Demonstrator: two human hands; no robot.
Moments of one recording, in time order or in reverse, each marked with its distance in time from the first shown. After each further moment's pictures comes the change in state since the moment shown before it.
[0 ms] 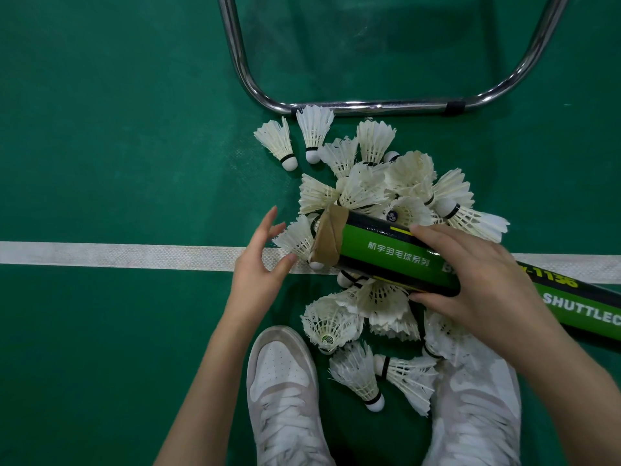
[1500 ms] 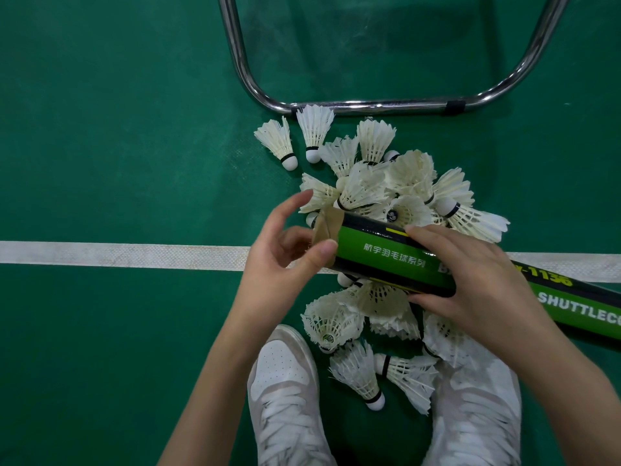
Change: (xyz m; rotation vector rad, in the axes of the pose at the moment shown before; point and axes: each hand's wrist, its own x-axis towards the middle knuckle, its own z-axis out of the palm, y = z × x) left_hand -0.027 0.070 -0.001 -0.476 -0.161 0.106; right_hand 0.000 -0.001 0.003 0.001 0.011 -0.029
